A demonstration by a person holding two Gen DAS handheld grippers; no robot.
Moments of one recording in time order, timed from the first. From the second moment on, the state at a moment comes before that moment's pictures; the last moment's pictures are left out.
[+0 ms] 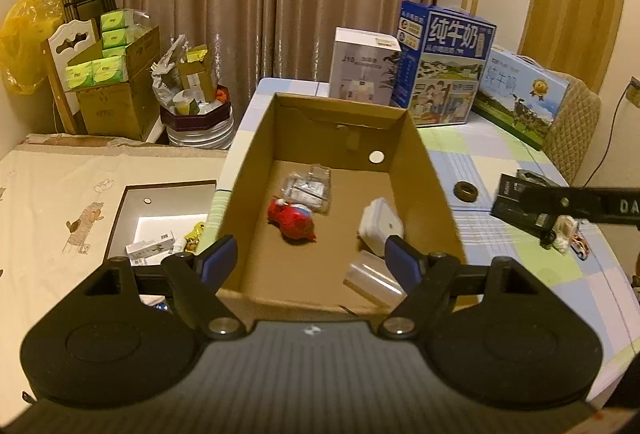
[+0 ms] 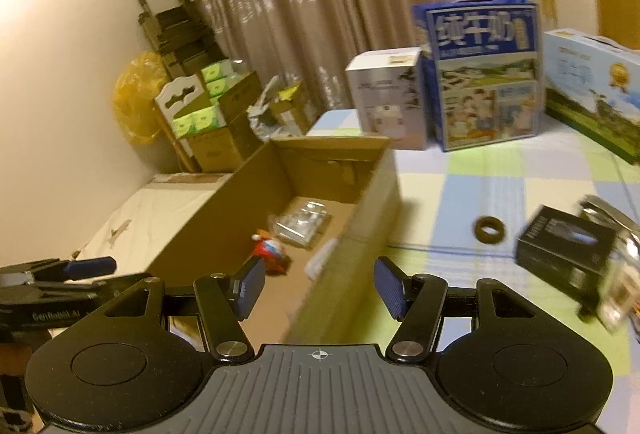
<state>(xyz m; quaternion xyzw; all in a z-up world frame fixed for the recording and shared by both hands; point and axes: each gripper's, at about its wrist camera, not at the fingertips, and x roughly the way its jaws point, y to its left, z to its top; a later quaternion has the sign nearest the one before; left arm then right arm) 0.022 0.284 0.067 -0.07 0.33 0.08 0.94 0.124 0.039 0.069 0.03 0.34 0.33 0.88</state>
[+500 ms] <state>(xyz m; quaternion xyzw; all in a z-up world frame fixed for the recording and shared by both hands) 0.013 0.201 0.079 -0.07 0.33 0.04 0.94 0.083 -0.061 0.079 0.03 0.33 0.27 0.90</state>
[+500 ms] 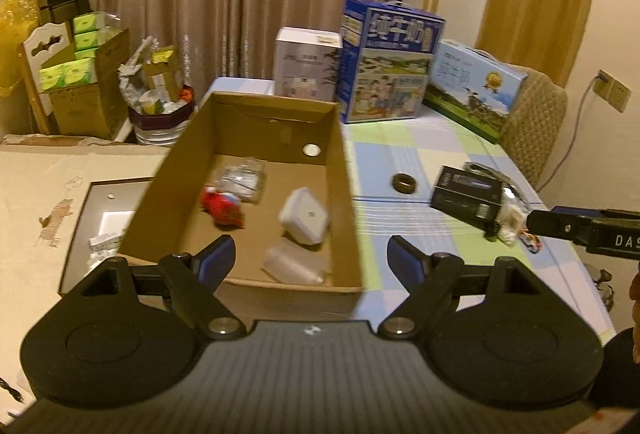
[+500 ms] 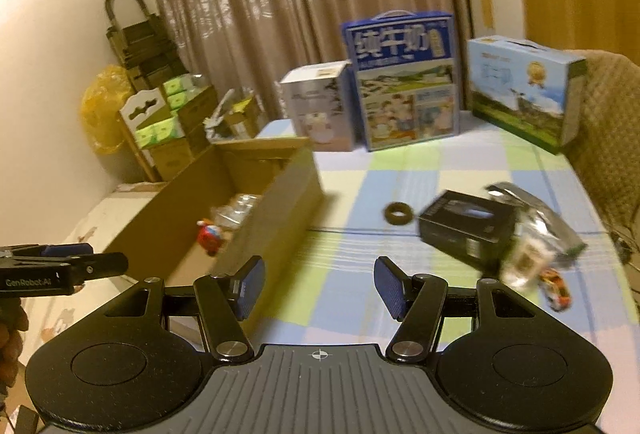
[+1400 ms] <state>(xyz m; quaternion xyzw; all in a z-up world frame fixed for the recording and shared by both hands) 0.091 0.045 0.060 -0.03 0.33 -0.07 0.94 0.072 -0.241 0.049 0.09 0.35 0.11 0.93</state>
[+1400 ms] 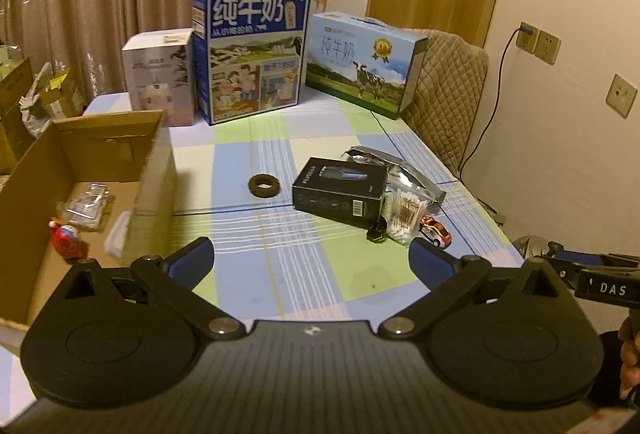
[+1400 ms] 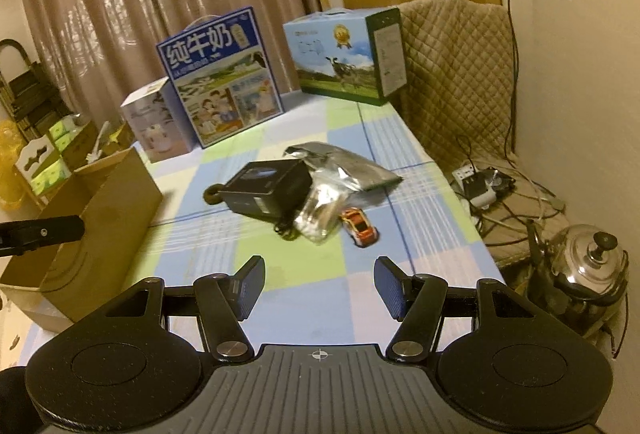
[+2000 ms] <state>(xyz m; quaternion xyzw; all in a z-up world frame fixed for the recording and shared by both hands) 0.191 0.026 -0.013 -0.02 0.38 -0.06 0.92 0.198 -0.228 -0.003 0.01 0.35 0.12 0.93</state>
